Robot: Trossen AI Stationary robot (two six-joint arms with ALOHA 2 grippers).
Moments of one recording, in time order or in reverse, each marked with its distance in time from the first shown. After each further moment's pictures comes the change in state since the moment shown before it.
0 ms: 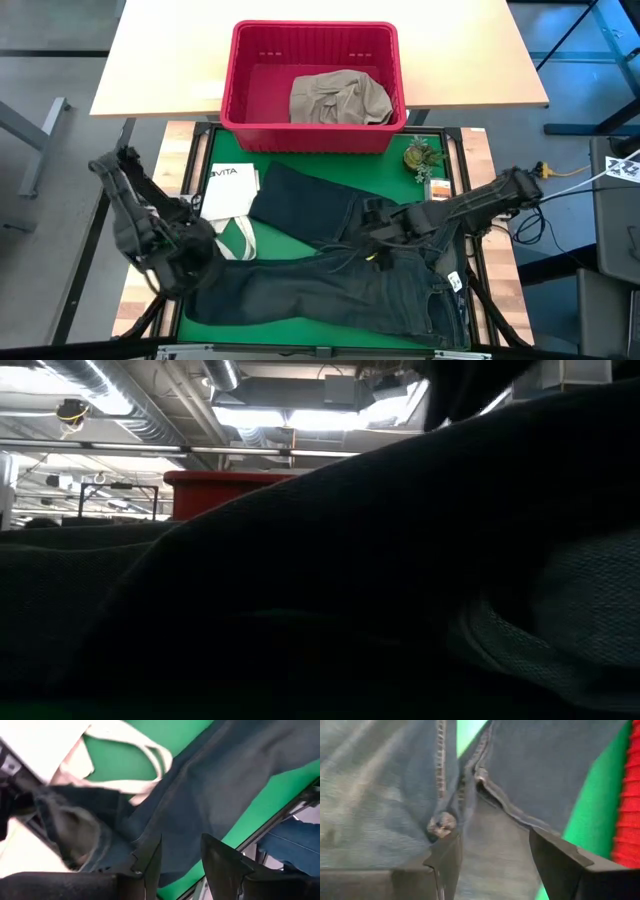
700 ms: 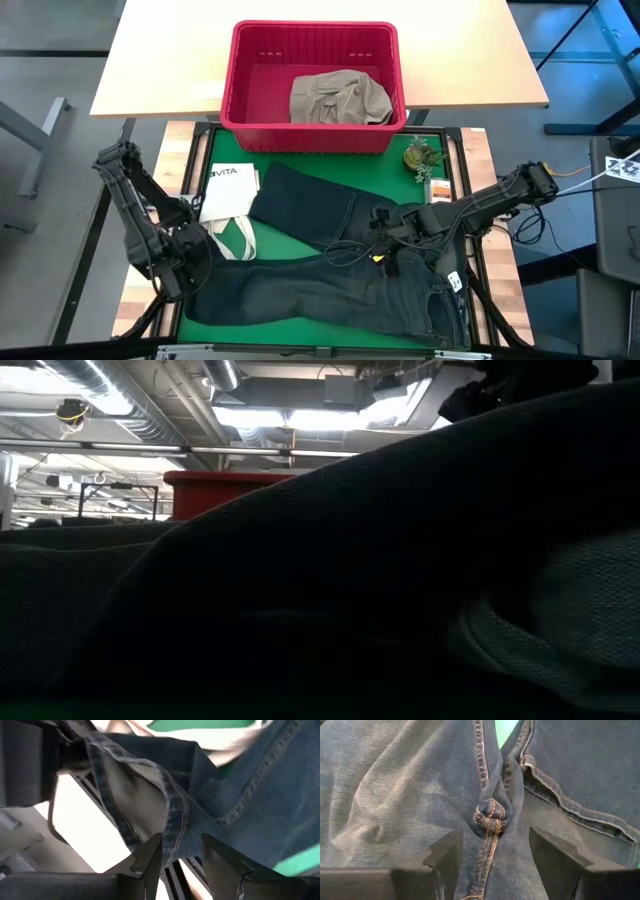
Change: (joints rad) left arm -0.089 -0.055 -0.326 0.028 0.234 -0.121; right arm 0.000 -0.140 -0.304 0.289 -0.169 0.133
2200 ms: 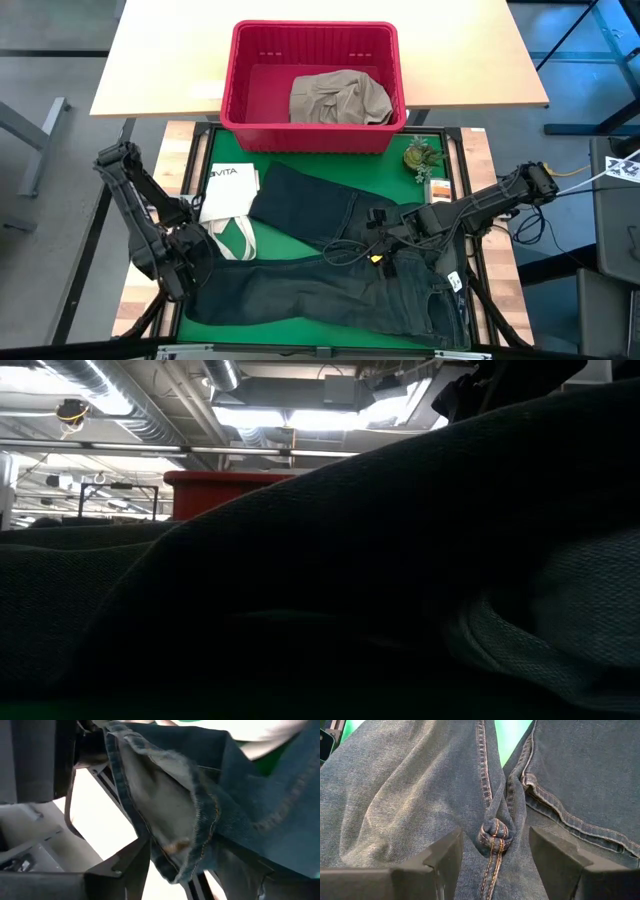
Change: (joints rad) left arm -0.009 0.000 -0.073 -0.003 0.057 -0.003; right arm 0.000 0.001 0.001 0.062 0.000 -0.002
